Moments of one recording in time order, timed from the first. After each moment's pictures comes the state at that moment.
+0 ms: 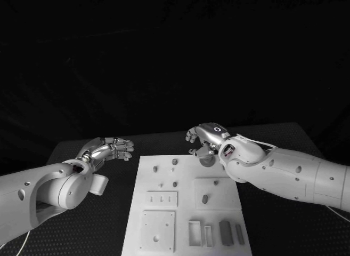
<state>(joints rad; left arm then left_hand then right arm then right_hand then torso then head) 1.35 -0.91 -0.21 1.50 -0.07 -0.36 0.30 1.07 -0.11 0.48 -0.24 0.08 0.82 0.18 0.30 0.47 1.17 0.13 0.09 0.09 1.00 0.08 0.48 0.58 0.05 0.82 -0.02 0.45 1.31 1.30 -0.65 -0.11 1.28 -1.65 -0.52 -0.11 1.10 -0.30 0.77 -0.23 0.05 0.88 0.17 0.32 0.46 1.20 0.09 0.13 0.18 1.33 -0.03 1.00 0.95 0.21 1.18 -0.01 0.80 1.31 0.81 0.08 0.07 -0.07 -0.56</state>
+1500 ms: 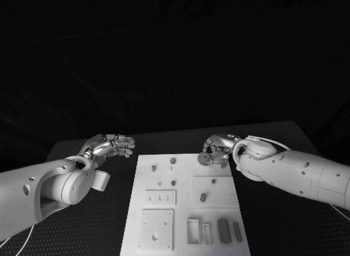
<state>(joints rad) 1.35 -0.89 -0.21 1.47 -0.07 -0.35 0.31 1.07 -0.11 0.49 -0.24 0.08 0.82 0.18 0.30 0.47 1.17 0.13 0.08 0.09 1.00 0.08 0.48 0.58 0.05 0.82 -0.02 0.46 1.31 1.27 -0.66 -0.10 1.12 -1.48 -0.24 -0.06 1.11 -0.27 0.69 -0.20 0.05 0.87 0.13 0.30 0.44 1.08 0.03 1.23 1.16 1.28 -0.08 1.21 1.14 0.20 1.15 -0.05 1.05 1.31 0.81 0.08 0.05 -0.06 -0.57</state>
